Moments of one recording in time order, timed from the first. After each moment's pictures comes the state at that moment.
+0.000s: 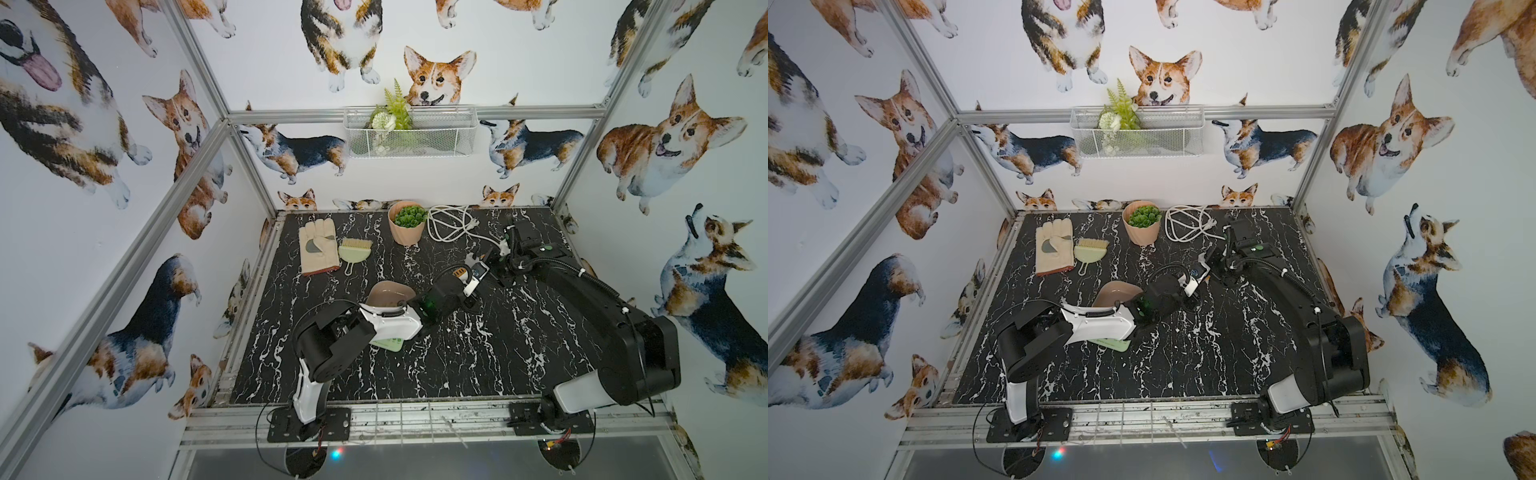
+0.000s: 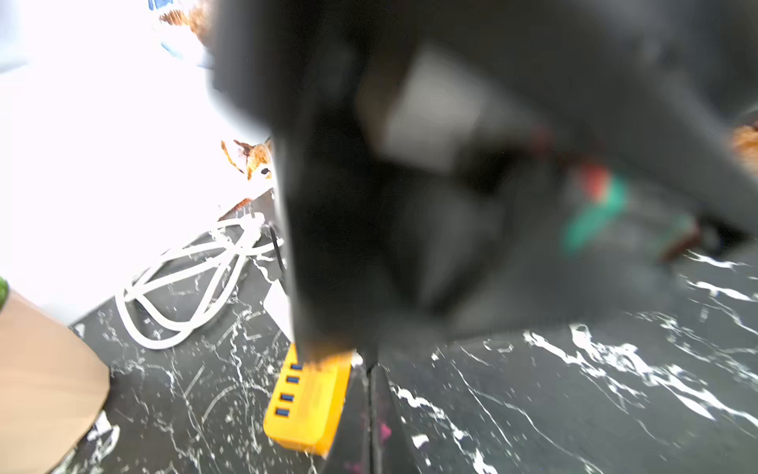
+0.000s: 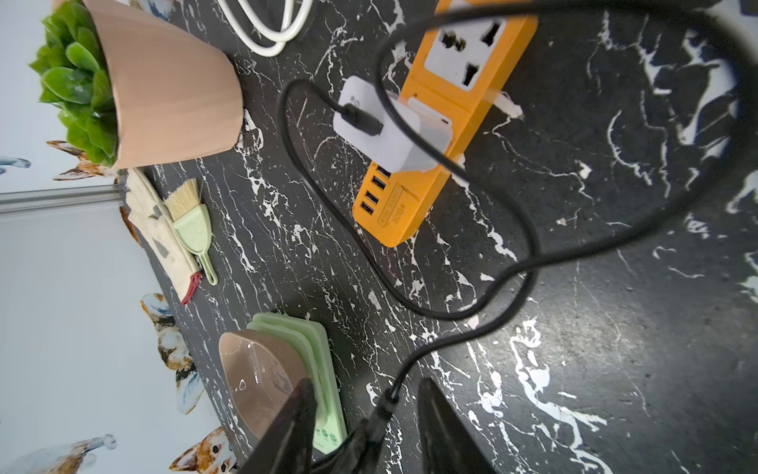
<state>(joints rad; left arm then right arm) -1.02 1.92 1.09 0.57 -0.17 0.11 0.30 1.47 1.18 -0.72 -0.30 0.91</state>
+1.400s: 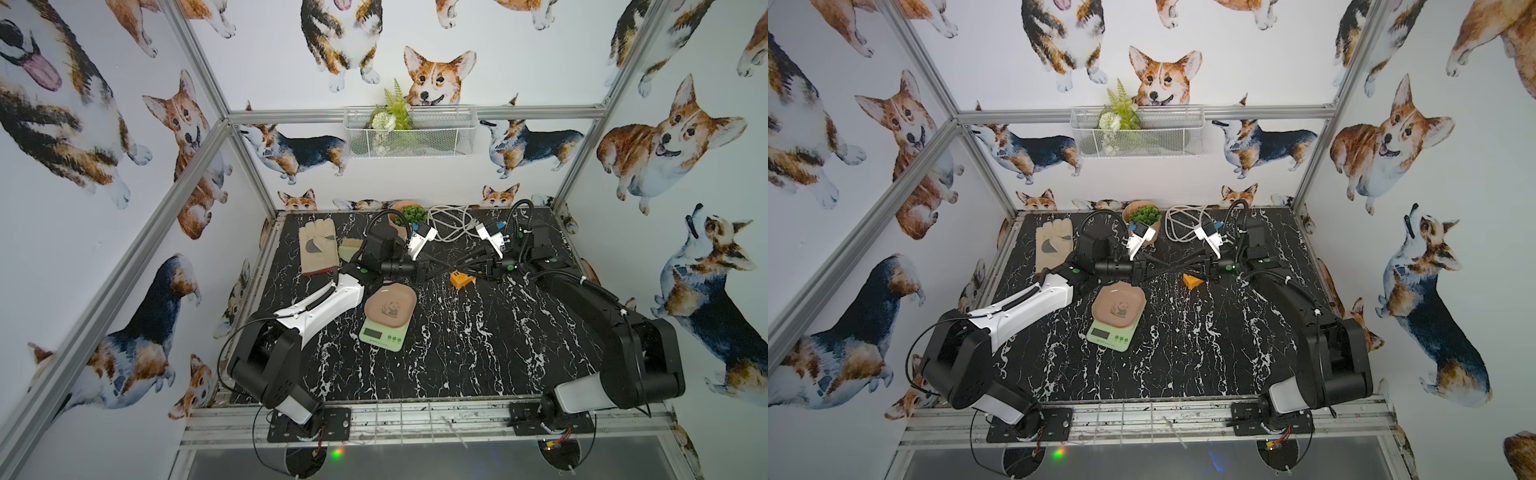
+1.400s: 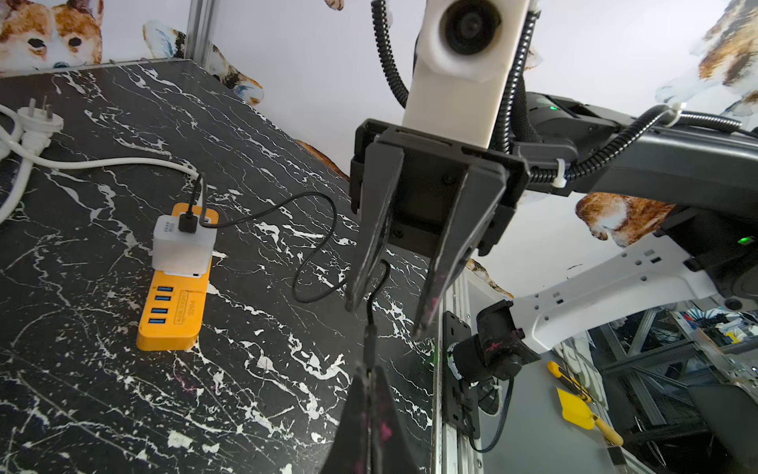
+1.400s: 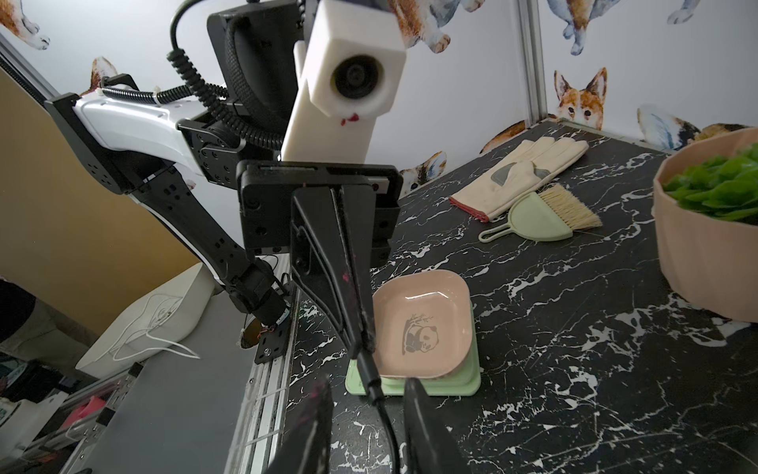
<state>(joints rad) -0.61 1.57 1.13 0.09 0.86 -0.32 0.23 1.45 1.01 -0.14 -1.31 -0.13</state>
